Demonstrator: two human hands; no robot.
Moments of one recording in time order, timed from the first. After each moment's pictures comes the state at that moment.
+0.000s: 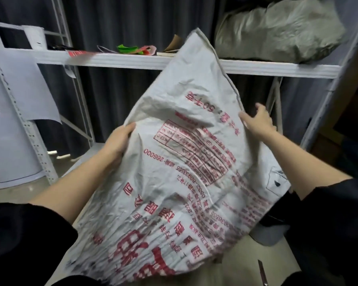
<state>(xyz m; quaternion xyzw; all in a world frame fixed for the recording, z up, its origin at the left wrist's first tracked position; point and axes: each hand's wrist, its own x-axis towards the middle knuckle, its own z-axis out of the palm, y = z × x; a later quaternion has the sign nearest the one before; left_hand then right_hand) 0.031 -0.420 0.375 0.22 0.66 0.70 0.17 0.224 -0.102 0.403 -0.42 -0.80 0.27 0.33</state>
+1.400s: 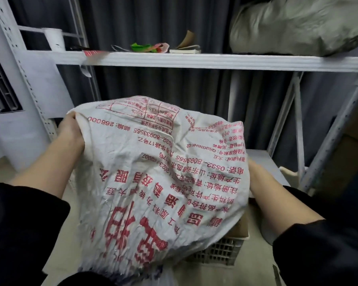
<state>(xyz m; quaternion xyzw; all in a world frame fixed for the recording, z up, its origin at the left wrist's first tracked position) -0.106 -0.499 0.379 -0.01 0.47 0.88 0.09 0.228 -0.218 0.347 -0.38 -0.67 0.62 0.15</state>
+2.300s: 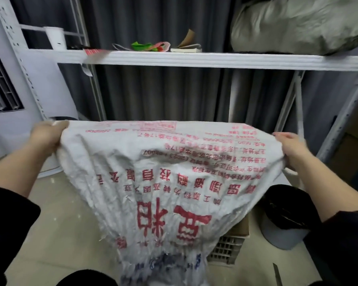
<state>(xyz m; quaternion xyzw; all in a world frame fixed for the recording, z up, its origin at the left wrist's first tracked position) -0.090 -0.555 0.376 -0.01 0.81 0.59 -0.08 0.264 -0.097 0.347 -0.41 -0.62 0.54 0.40</state>
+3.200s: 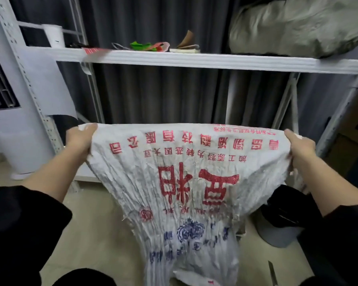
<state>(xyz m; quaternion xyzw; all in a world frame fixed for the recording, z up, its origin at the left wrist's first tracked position) -0.063 -0.504 0.351 0.04 0.74 0.67 0.00 0.277 -0.075 0.343 -0.46 -0.55 0.54 0.45</state>
